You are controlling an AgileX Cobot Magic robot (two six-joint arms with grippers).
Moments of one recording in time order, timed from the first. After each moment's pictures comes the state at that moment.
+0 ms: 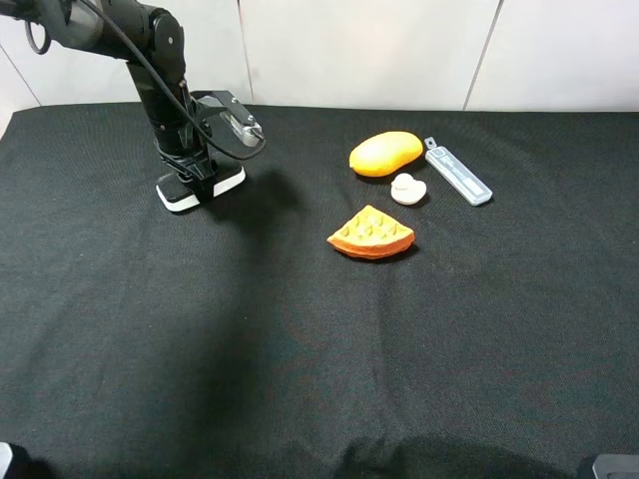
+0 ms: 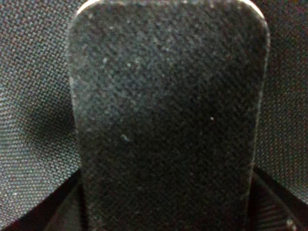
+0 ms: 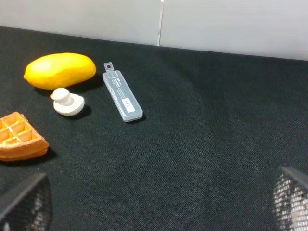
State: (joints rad) left arm -0.30 2.27 -1.58 0.08 0.79 0.61; right arm -0.09 -0.01 -0.50 0.18 1.04 -0.21
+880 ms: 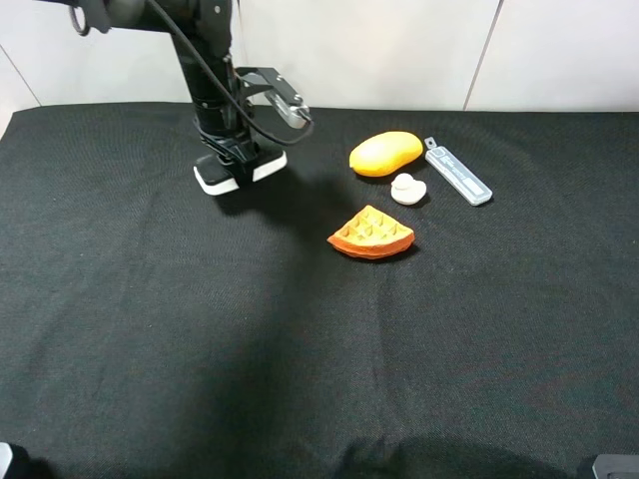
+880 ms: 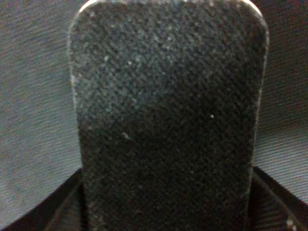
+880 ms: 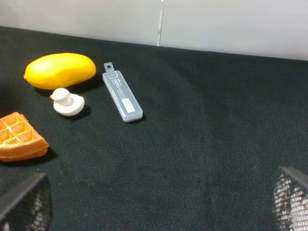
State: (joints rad) left arm -0.45 2.27 -1.73 0.05 0.90 0.56; right arm -0.09 -0.01 -0.50 0.18 1.04 -0.21
